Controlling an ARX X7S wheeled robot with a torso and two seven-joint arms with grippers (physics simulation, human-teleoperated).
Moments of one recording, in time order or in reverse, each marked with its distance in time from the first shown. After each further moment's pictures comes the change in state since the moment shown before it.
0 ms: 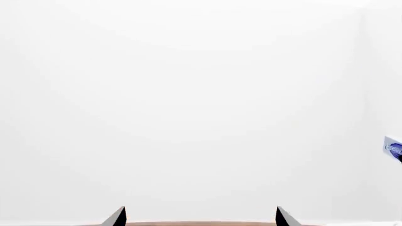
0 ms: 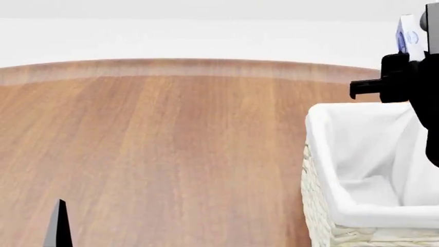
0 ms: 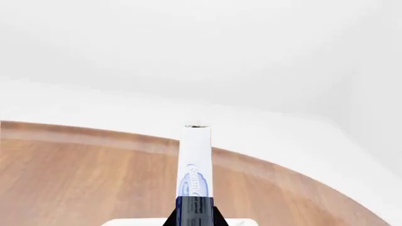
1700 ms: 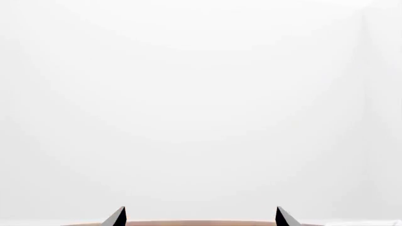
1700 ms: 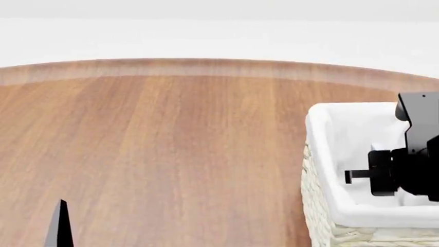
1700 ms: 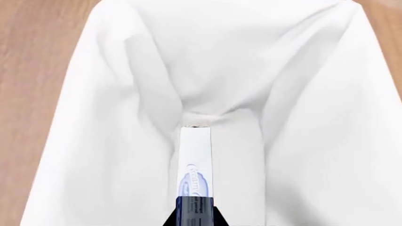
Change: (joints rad) left arm -0.009 -0.017 0.015 -0.022 -0.009 0.023 -0.014; right arm 0.027 -0.180 -0.111 0.463 0.009 0.481 -0.420
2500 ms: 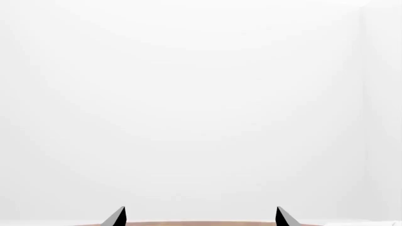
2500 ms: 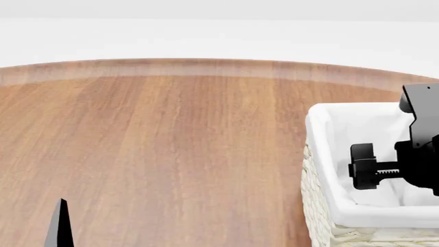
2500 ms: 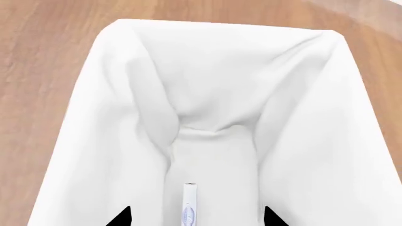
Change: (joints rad) left arm -0.007 -0.010 0.009 0.023 -0.003 -0.022 -0.016; right arm 0.003 0.017 0.016 -0.021 -0.032 -0.041 -0.013
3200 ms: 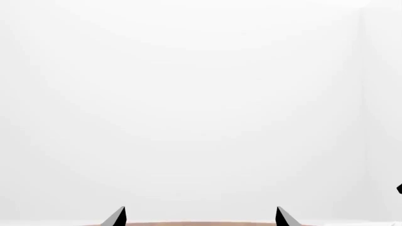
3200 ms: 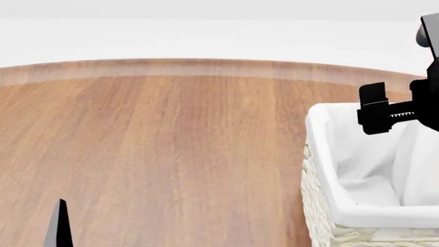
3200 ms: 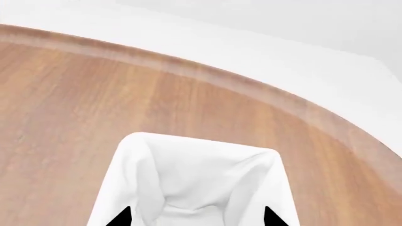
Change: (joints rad) left arm 0.000 -0.008 0.005 0.002 -0.002 0.005 -0.008; right arm 0.111 0.135 0.068 -0.320 0.001 -0.037 0.167
